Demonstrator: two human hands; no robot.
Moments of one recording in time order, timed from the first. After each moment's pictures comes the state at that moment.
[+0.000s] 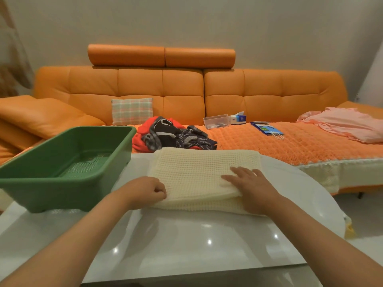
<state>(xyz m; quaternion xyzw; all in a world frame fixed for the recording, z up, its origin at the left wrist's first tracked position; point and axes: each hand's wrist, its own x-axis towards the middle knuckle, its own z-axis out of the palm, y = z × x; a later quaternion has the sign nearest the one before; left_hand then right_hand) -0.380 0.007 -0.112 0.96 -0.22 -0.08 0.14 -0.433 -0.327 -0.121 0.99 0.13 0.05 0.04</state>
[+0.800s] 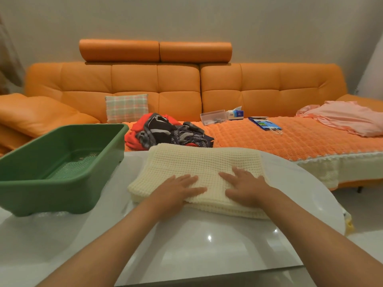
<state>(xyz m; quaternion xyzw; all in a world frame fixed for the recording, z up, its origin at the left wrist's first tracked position) -0.371 -0.073 -0.158 0.92 -0.39 0.02 -0.01 -0.406 -0.331 -0.130 0.99 0.01 -0.11 -0.05</state>
